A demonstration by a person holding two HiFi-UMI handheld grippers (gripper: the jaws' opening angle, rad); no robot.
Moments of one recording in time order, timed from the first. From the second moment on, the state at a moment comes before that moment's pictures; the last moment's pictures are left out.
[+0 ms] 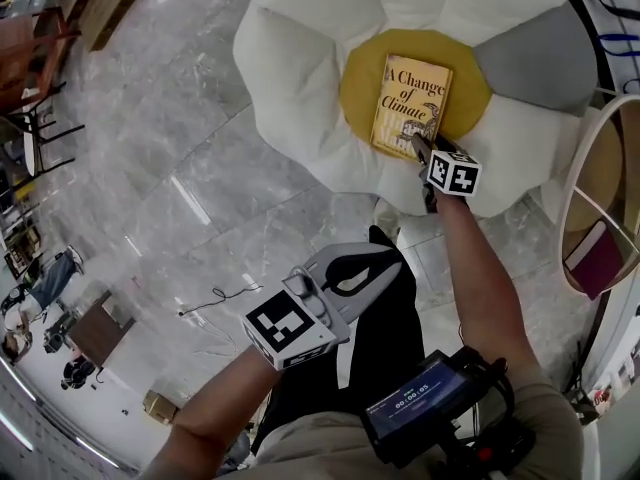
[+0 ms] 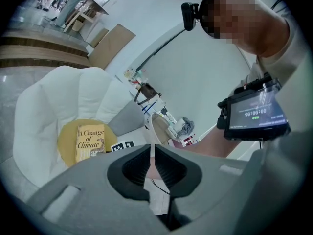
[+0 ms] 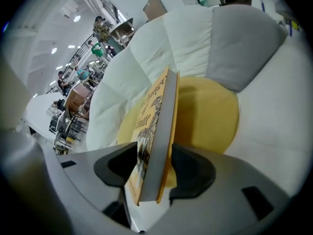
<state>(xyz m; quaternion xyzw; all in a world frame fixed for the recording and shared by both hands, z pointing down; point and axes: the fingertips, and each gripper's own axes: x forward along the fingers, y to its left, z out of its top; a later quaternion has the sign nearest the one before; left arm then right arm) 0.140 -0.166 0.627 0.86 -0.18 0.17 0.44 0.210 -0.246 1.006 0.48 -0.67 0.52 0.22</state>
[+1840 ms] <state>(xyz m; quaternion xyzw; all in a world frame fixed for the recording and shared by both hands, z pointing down) 0.039 -0.037 0.403 0.91 -0.18 0.11 0.36 0.149 -0.165 0.695 0.45 -0.67 0.59 0.04</state>
